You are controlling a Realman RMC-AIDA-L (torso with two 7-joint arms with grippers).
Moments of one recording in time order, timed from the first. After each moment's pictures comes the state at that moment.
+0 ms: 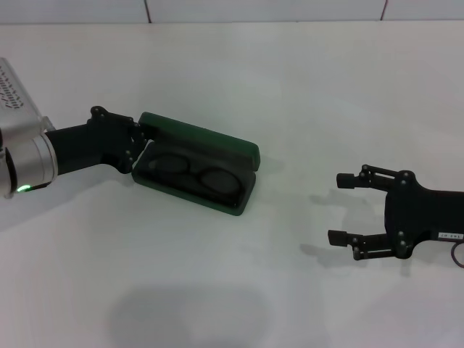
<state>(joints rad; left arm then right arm) -0.49 -2.02 0.89 0.49 1.73 1.14 -0.92 0.45 2.02 -1.04 -0.54 -1.68 -1.58 0.99</state>
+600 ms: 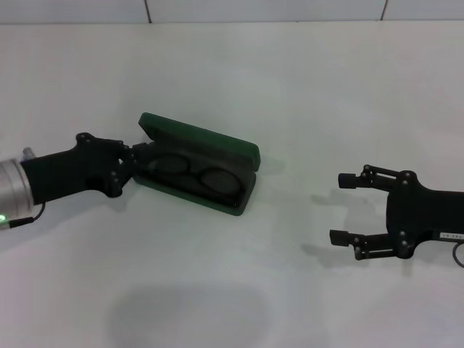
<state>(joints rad) -0.36 -2.03 0.89 0.60 1.72 1.32 -1.12 0.45 2.02 -1.04 -0.53 -1.68 -1.58 0.99</state>
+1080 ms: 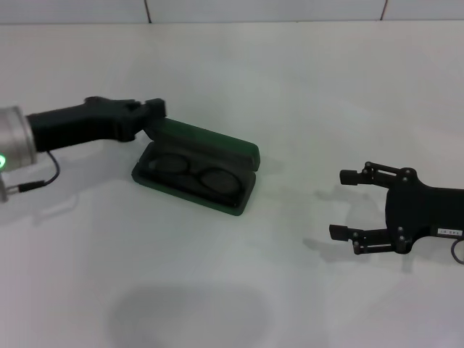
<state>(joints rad) -0.35 -2.08 0.93 0.93 1.76 1.38 -1.80 0.45 2.02 -1.04 -0.53 -1.68 -1.54 0.99</state>
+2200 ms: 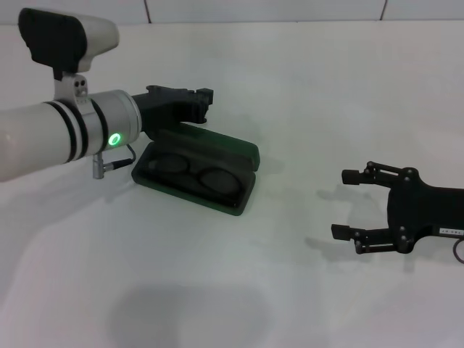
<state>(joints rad) -0.34 -2.10 1.57 1.07 1.81 0.63 -2.17 0.45 2.02 -1.04 -0.53 -1.68 -1.54 0.99</state>
